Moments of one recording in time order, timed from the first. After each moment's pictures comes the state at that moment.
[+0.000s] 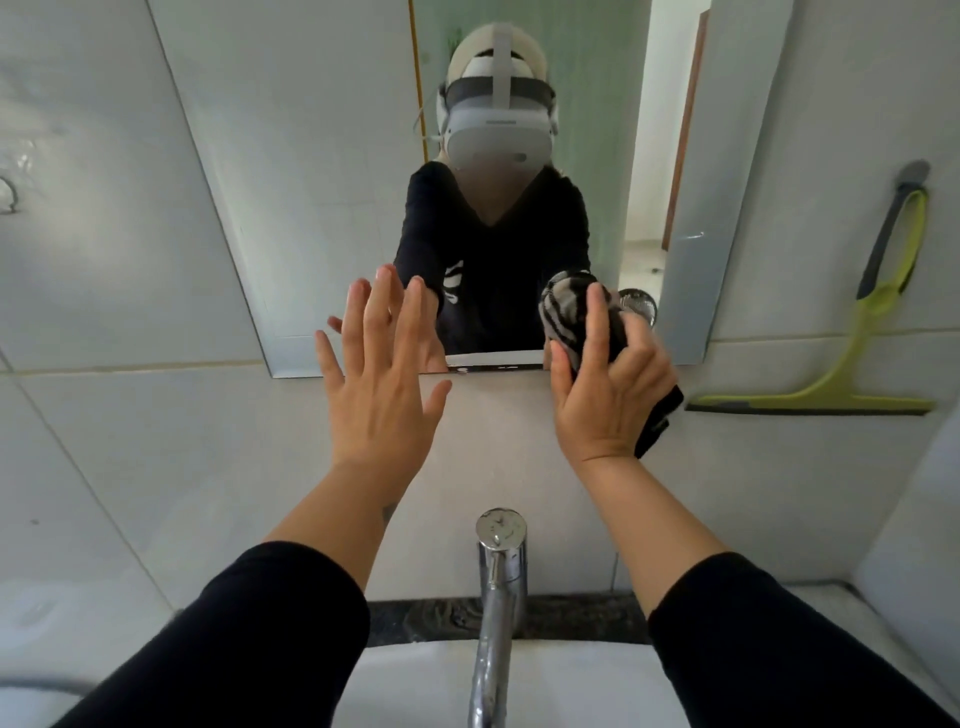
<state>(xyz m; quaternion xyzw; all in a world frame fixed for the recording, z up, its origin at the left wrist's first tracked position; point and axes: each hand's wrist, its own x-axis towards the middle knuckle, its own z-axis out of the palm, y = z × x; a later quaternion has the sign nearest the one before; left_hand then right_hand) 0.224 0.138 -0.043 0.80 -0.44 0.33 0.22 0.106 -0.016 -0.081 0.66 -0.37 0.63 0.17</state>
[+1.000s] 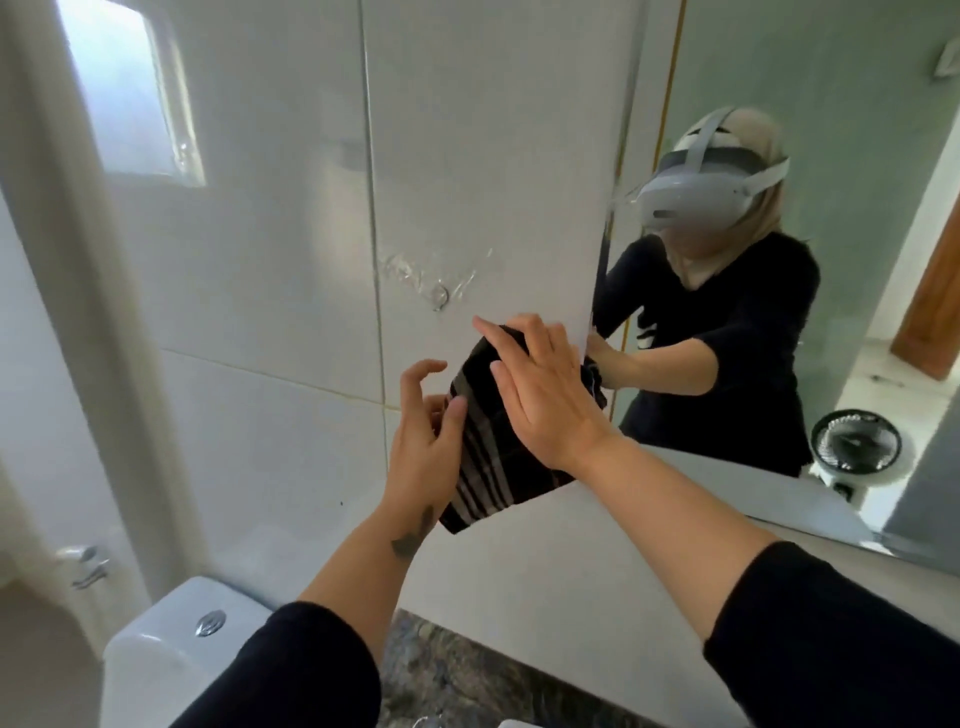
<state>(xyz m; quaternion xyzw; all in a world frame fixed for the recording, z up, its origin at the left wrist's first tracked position) 0.328 0.322 0.024 0.69 -0.27 0.06 0.67 0.297 0.184 0.062 0.90 0.07 0.44 -0.02</state>
